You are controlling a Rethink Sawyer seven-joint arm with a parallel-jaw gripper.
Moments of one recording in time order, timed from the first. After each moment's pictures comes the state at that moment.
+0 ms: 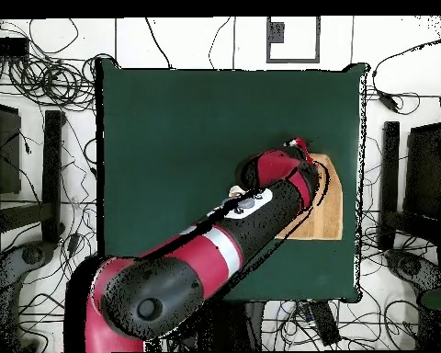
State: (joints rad) arm 0.12 0.21 -0.96 1.12 0.31 0.12 2.83
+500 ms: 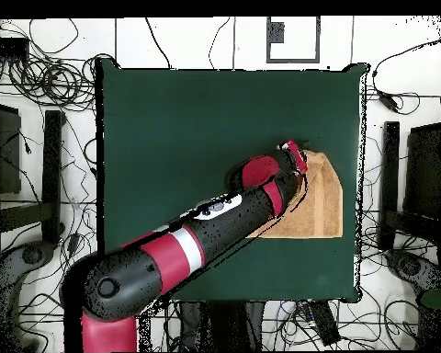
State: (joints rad) arm 0.20 0.38 -1.12 1.16 0.53 0.05 2.89
